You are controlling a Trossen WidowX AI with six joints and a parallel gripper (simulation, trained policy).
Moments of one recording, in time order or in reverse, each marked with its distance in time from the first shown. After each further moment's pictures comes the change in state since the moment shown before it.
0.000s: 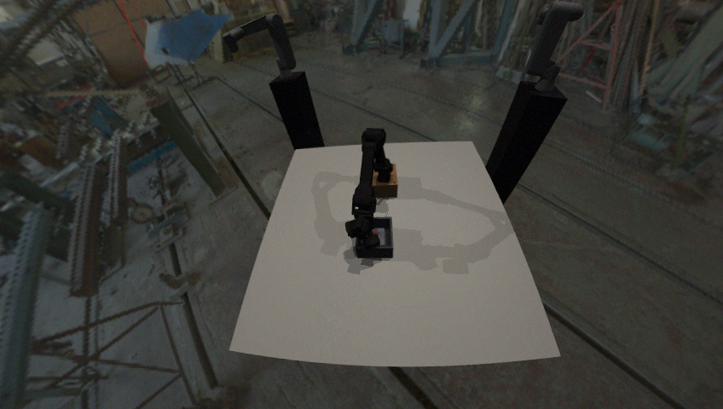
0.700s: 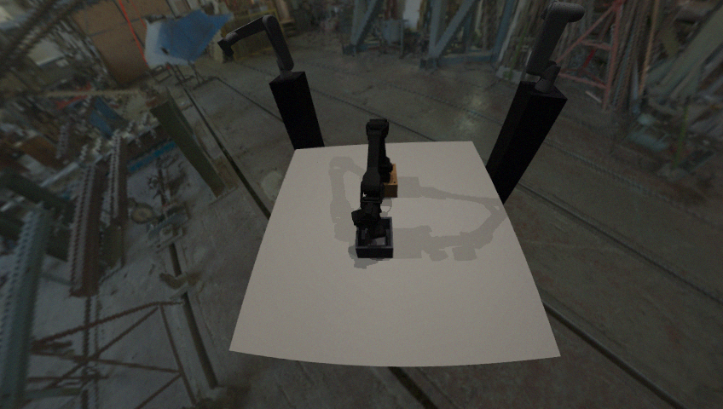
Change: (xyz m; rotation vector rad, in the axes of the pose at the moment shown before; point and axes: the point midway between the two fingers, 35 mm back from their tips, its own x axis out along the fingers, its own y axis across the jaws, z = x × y) arm -0.034 -0.012 -0.030 0.046 -0.033 0.051
